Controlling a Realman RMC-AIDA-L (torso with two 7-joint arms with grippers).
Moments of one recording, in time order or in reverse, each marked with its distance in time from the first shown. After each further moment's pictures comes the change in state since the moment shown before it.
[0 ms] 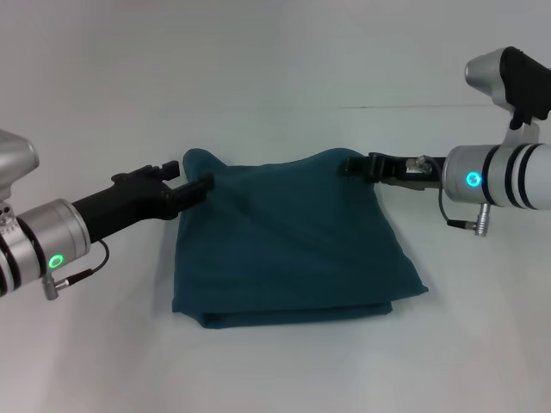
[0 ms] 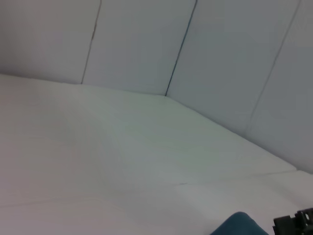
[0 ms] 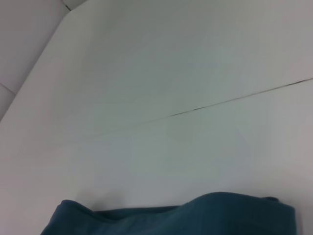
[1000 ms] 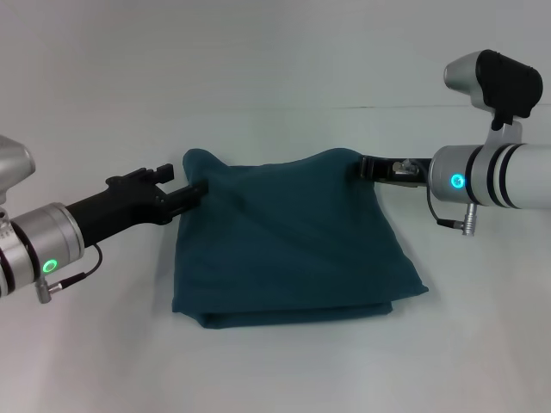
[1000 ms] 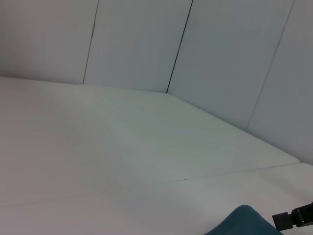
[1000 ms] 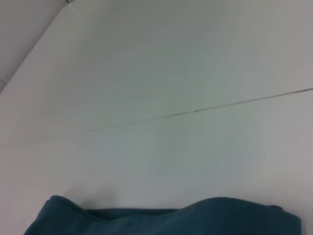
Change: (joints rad) left arm 0.013 0.002 -0.006 0.009 0.013 0.006 0.031; right arm 0.046 0.003 -0.014 0.075 0.028 0.094 -0.089
